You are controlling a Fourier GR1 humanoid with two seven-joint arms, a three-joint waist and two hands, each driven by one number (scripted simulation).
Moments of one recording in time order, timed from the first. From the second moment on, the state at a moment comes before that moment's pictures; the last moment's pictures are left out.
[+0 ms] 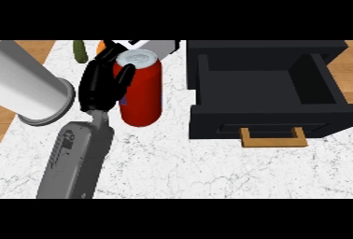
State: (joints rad) left arm -0.54 0.01 0.01 -1.43 0.24 0.24 0.14; right arm 0.48 -0.01 -0.72 -2.29 -0.57 0.50 0.24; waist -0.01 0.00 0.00
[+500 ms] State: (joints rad) left arm -0.78 0.00 -0.08 -1.31 0.23 0.42 0.20; right arm 0.47 -0.01 -0.70 -2.29 -0.56 0.48 0.25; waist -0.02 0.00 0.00
